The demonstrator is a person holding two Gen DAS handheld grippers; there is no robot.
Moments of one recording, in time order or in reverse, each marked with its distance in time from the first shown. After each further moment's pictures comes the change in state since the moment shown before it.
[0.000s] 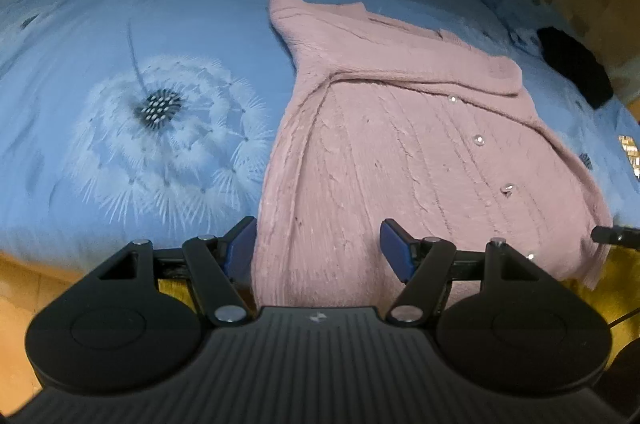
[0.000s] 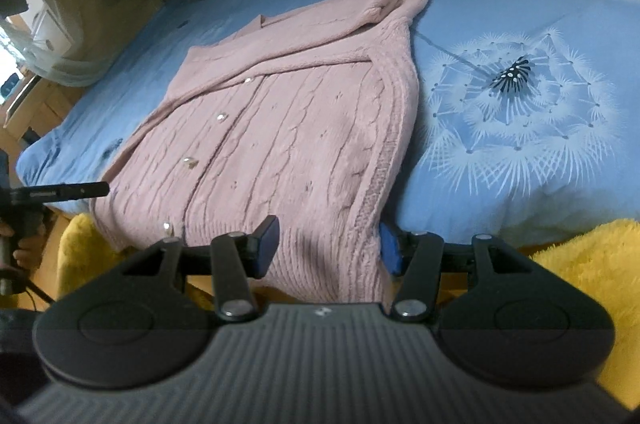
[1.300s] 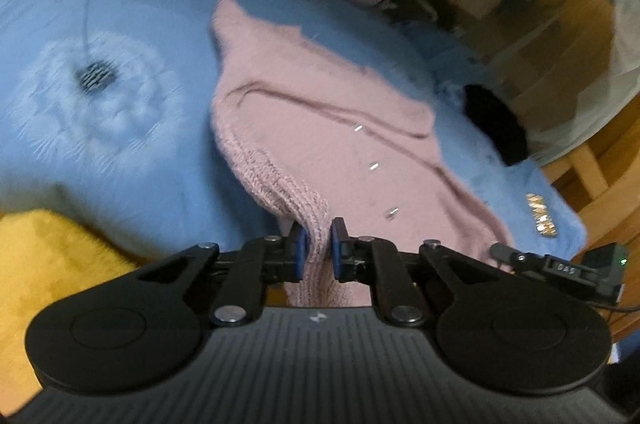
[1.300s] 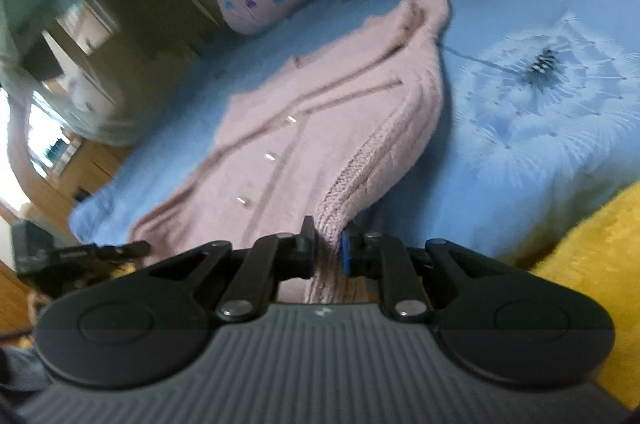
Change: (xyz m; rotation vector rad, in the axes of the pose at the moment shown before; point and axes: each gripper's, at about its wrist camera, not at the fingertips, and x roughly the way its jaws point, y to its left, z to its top) left arm -0.029 -0.012 -0.012 -0.167 -0.084 -0.301; right arm -0.011 -0.007 -0.007 0.147 -0.127 0.201
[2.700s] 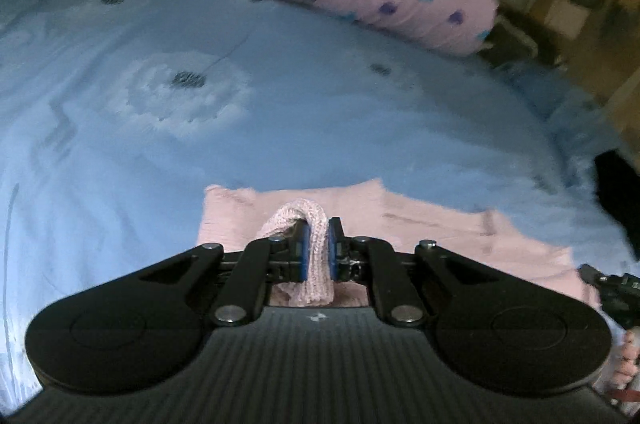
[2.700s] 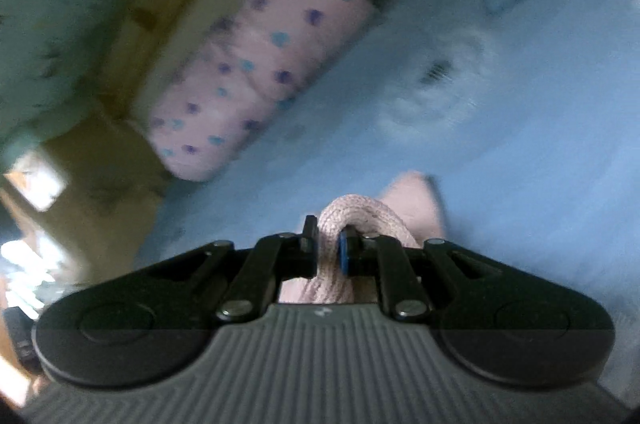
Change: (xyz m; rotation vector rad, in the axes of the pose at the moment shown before) left arm 0.230 0.013 0.241 0.085 -0.074 0.353; right arm 0.160 -0.095 0.195 0.214 -0.268 -0.087
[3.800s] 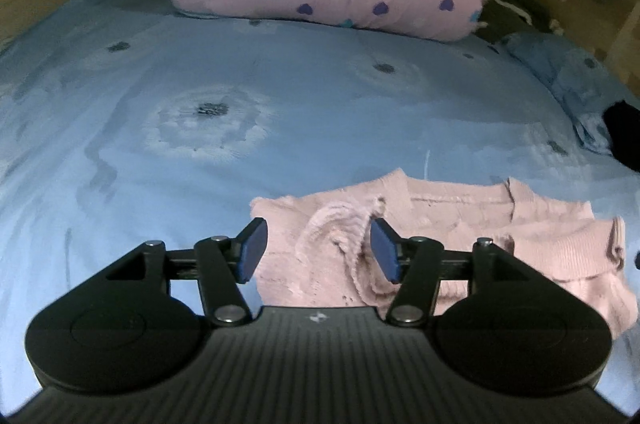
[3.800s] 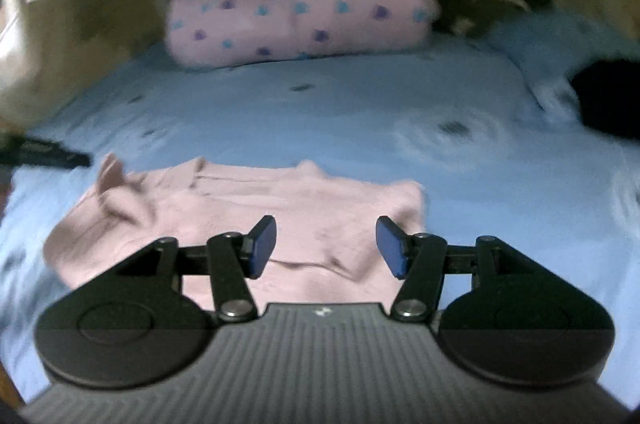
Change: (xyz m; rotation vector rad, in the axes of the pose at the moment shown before) left arm -0.050 0.006 -0.016 0.169 -0.041 0.046; right arm -0.050 0.101 -0.042 -0.671 0.073 -0.160
